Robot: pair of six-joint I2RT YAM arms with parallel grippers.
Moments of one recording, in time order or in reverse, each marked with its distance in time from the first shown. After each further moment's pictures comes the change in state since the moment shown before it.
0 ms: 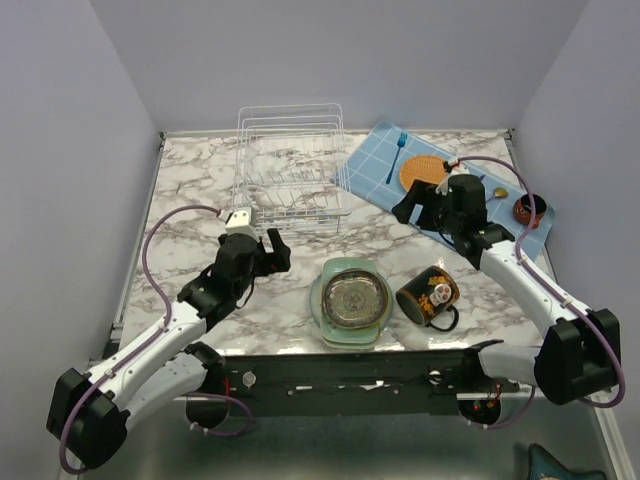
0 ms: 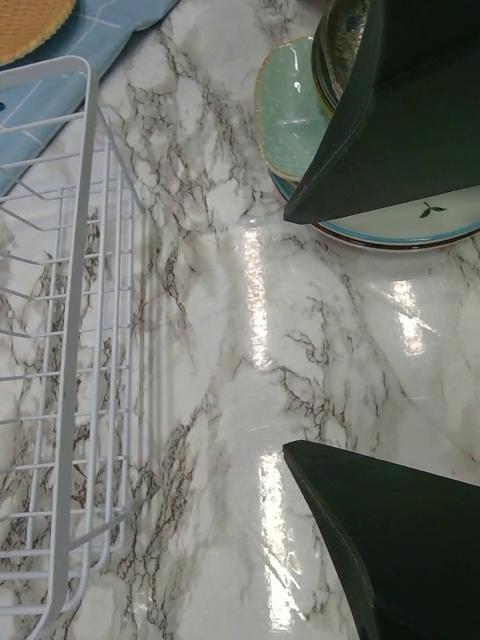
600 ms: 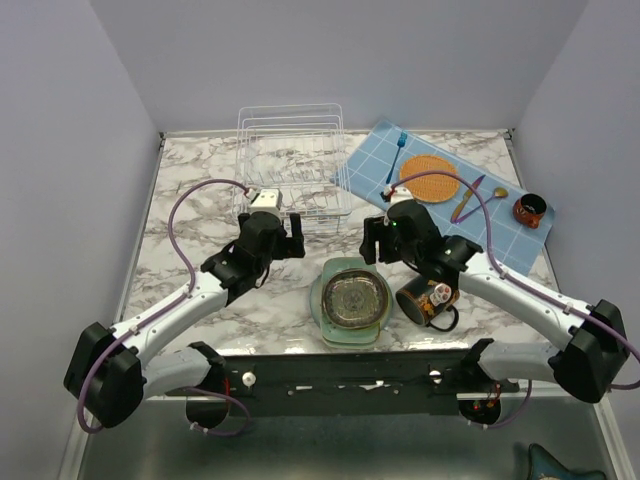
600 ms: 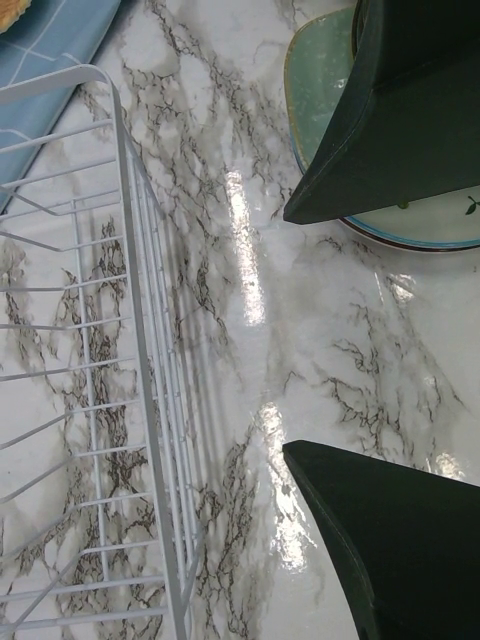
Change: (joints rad) left arm -0.052 0.262 0.189 0.004 -0.040 0.110; right arm 0.405 0.008 0.079 -0.231 0.246 -0.073
